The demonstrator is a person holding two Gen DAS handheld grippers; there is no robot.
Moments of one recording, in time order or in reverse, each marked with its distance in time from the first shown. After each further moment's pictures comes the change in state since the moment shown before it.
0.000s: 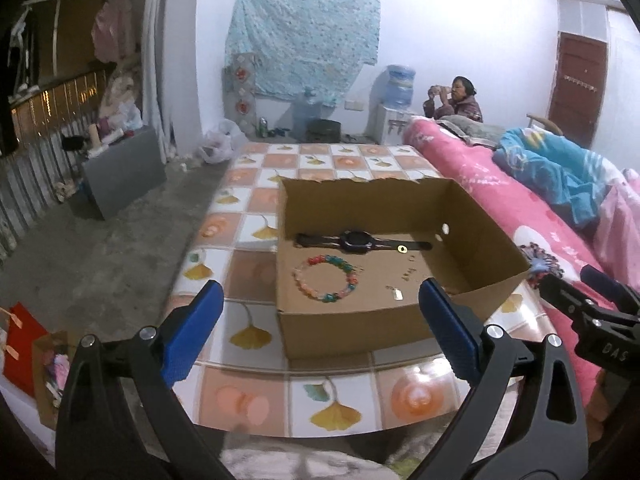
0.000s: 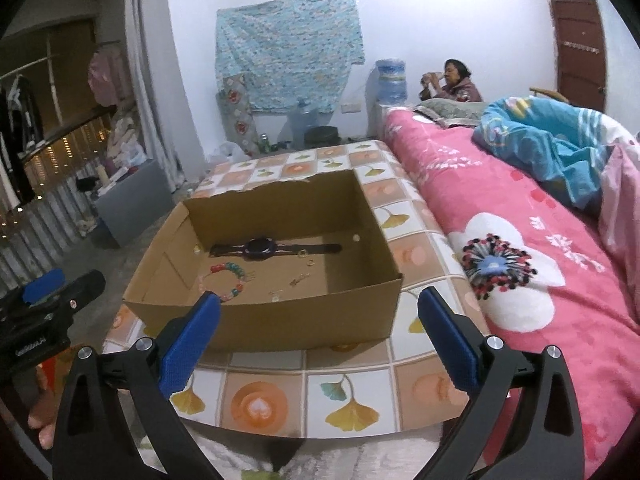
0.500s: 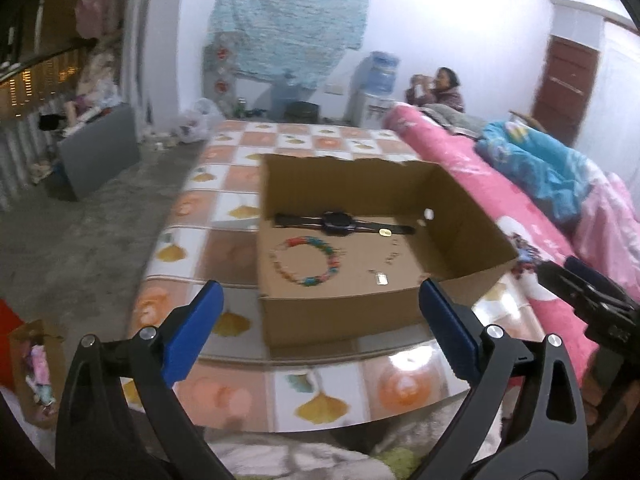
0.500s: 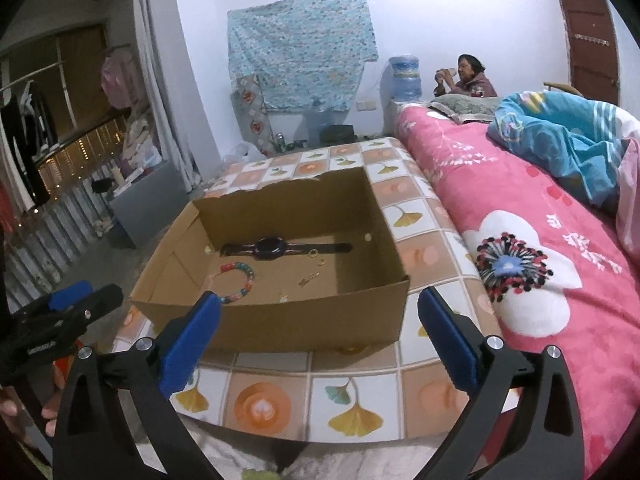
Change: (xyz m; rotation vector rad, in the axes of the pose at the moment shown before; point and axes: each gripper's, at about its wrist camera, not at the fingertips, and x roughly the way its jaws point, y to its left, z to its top) left arm 0.015 0.014 -0.010 -0.032 0.055 -0.066; right arm 0.010 -0.012 -0.001 0.005 0.010 0.094
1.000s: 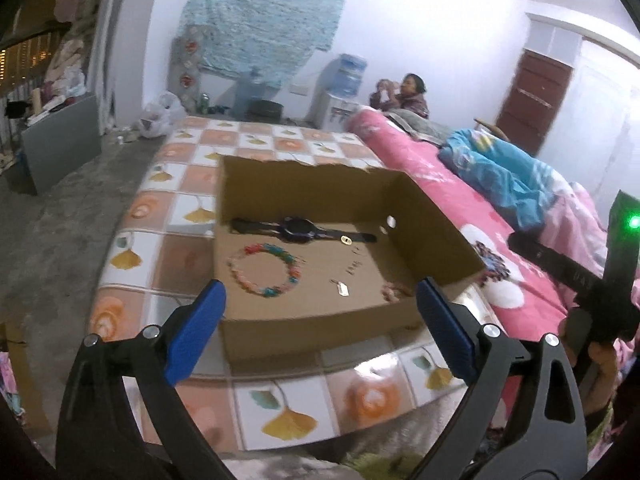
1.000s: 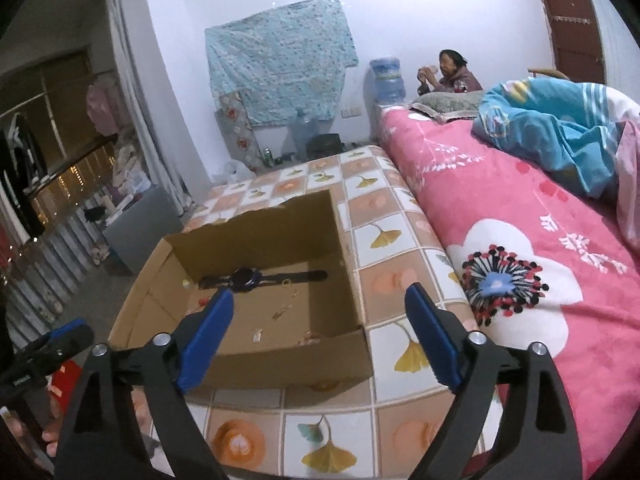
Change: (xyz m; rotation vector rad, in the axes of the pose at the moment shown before) left arm 0.019 -0.002 0.008 -0.010 0.010 -0.208; right arm 0.019 -0.046 0.023 0.077 -0.036 0.000
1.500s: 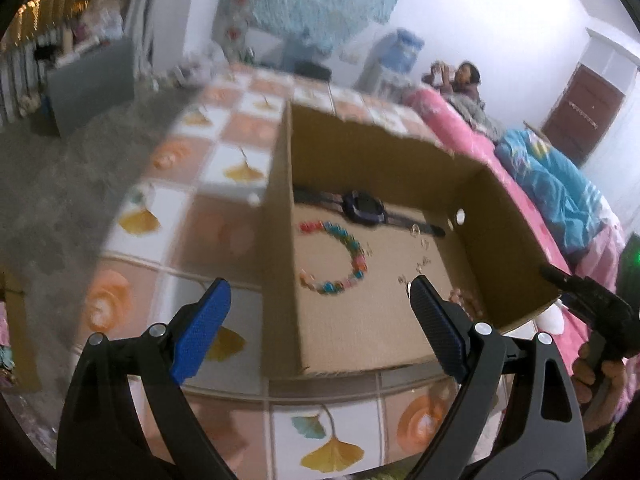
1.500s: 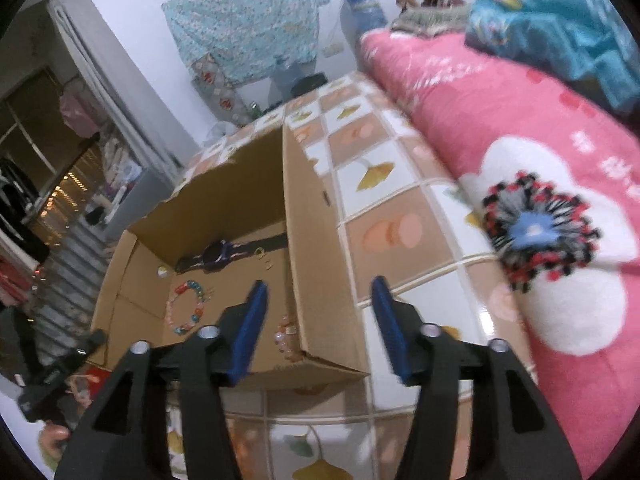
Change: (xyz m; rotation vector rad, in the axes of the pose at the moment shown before) left arm 0.060 0.065 0.004 -0.152 0.081 0.115; right arm 0.086 -0.049 0.001 0.165 0.201 0.027
